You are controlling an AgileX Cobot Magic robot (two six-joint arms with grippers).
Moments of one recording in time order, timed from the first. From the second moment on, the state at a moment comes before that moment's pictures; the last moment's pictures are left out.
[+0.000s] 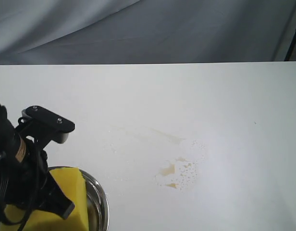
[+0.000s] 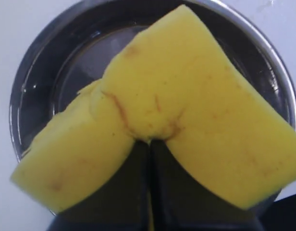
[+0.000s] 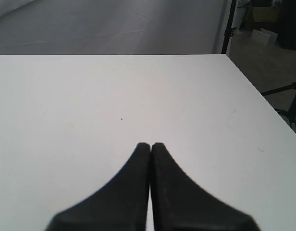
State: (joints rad) left arm -0.71 1.39 -0.81 0.09 1.05 -0.25; right arm -0.10 0.07 0.00 -0.01 0.29 -0.03
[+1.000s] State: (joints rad) left arm -0.71 1.40 -0.87 0.20 0.77 -0.41; right arm -0.10 0.07 0.00 -0.01 0.29 -0.03
